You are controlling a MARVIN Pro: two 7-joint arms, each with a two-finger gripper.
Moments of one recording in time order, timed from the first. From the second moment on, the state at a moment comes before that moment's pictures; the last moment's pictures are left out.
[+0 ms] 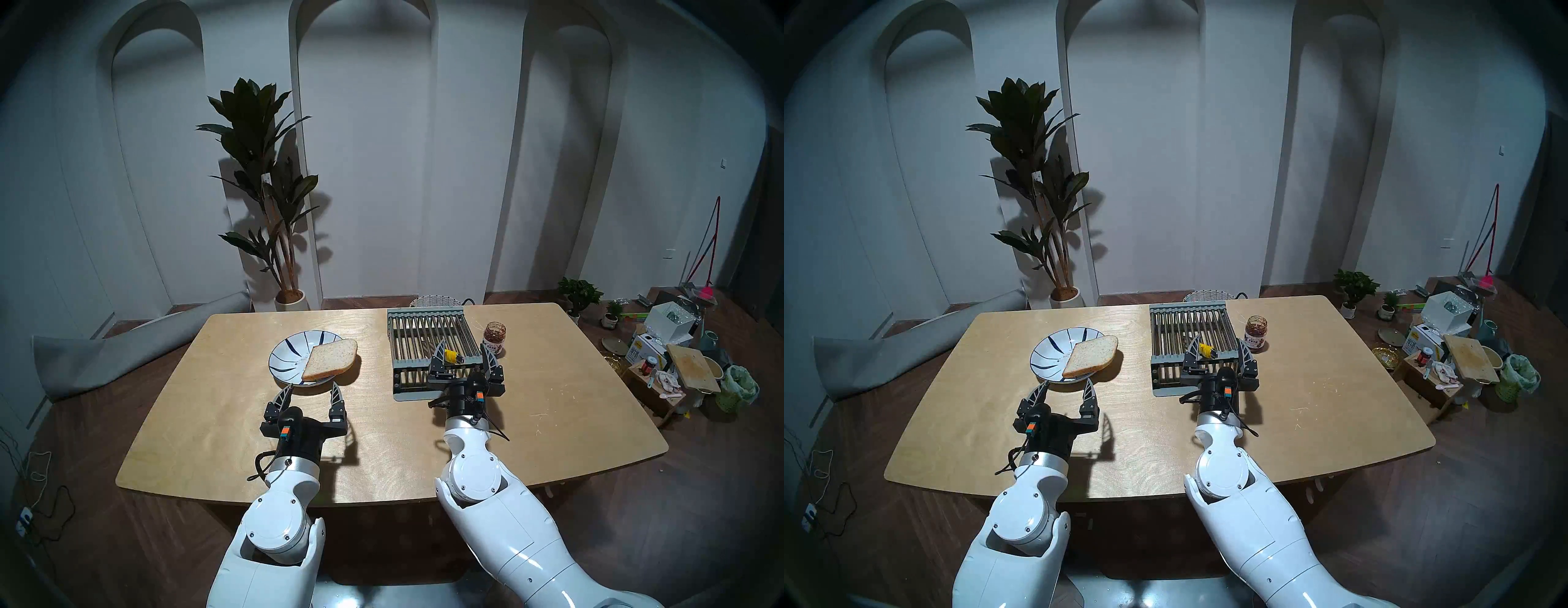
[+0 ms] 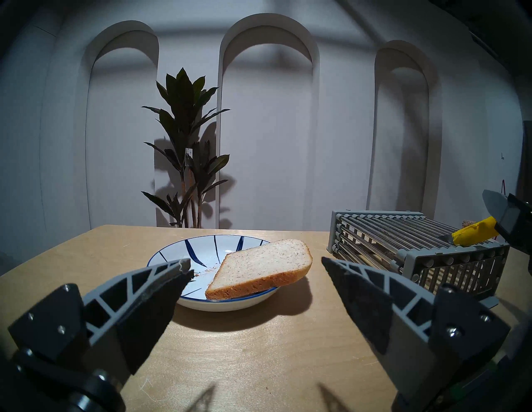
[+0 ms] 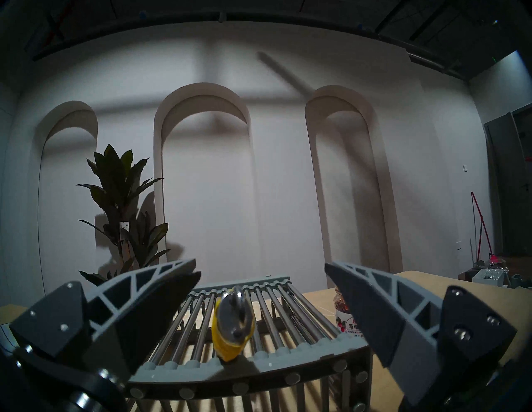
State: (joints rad) left arm 1.95 -1.57 -1.48 -1.79 0.00 -0.18 0.10; right arm -1.53 -1.49 1.16 -1.35 0.04 -0.51 -0.51
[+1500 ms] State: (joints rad) left arm 1.93 -1.56 -1.46 -1.78 -0.01 -0.17 0.12; right arm -1.43 -1.54 1.14 -1.22 0.04 -0.53 -0.56
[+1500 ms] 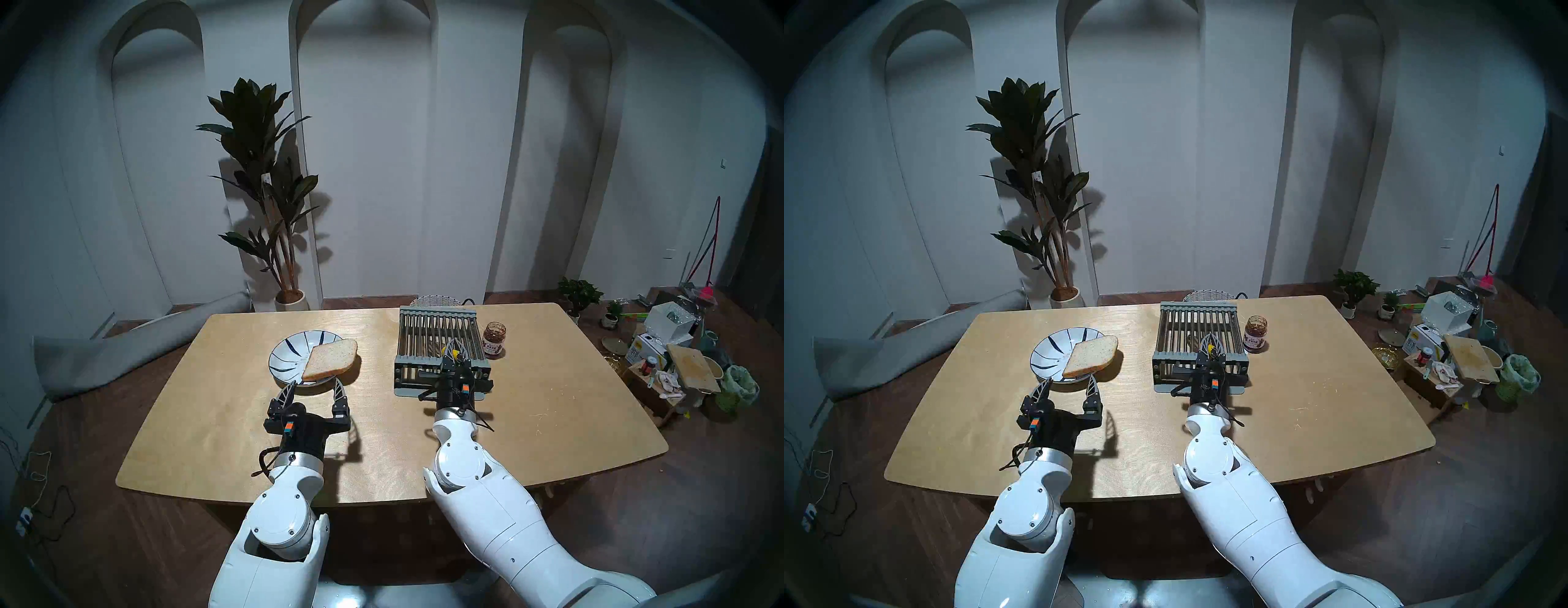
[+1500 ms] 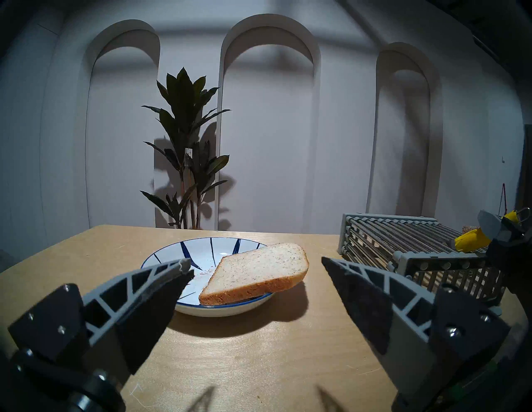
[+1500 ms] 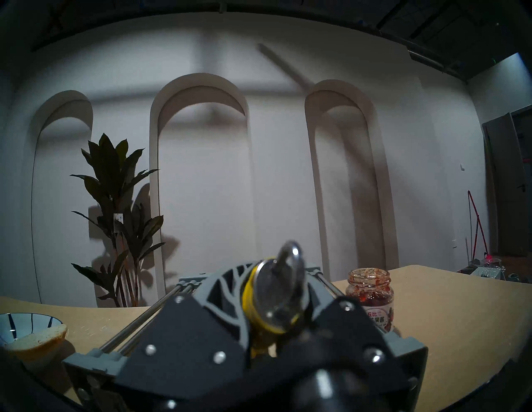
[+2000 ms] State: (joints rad) left arm 1.93 -1.55 -1.46 -1.78 -0.01 -0.17 0.13; right arm -1.44 -1.55 1.17 -1.33 0.10 -0.44 -0.60
